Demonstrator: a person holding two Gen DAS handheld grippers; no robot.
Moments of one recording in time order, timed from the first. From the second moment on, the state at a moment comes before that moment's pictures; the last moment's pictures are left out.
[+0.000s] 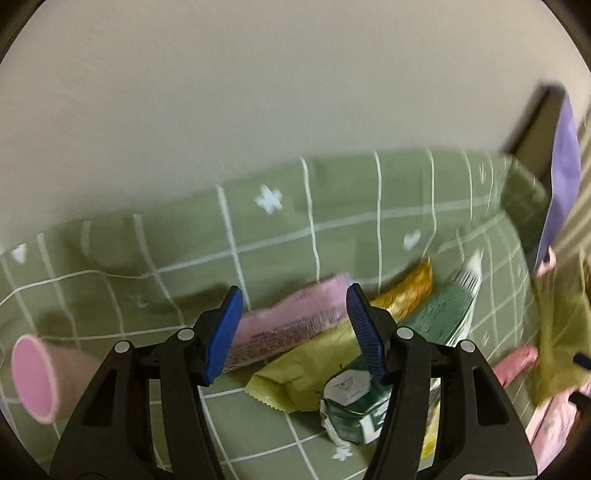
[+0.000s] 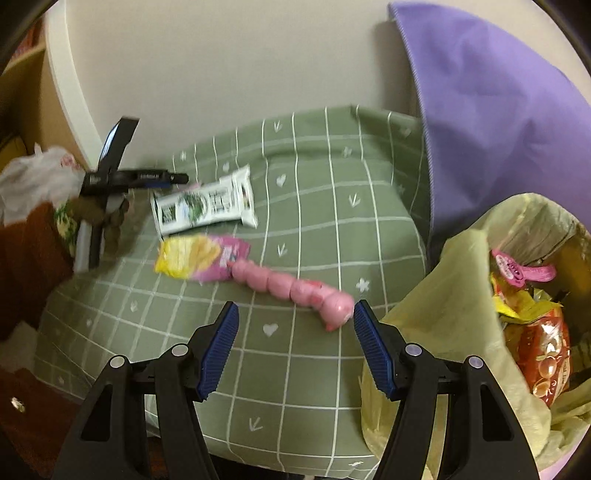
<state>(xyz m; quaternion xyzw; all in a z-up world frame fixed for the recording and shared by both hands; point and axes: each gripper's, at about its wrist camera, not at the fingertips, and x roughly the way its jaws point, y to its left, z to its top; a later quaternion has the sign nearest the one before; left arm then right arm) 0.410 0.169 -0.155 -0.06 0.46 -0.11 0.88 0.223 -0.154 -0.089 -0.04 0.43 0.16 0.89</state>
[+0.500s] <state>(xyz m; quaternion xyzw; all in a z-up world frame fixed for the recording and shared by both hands) 0.303 0.155 -0.172 -0.08 0.50 -0.12 0.86 0.278 -0.104 -0.143 0.02 0.48 0.27 0.83</state>
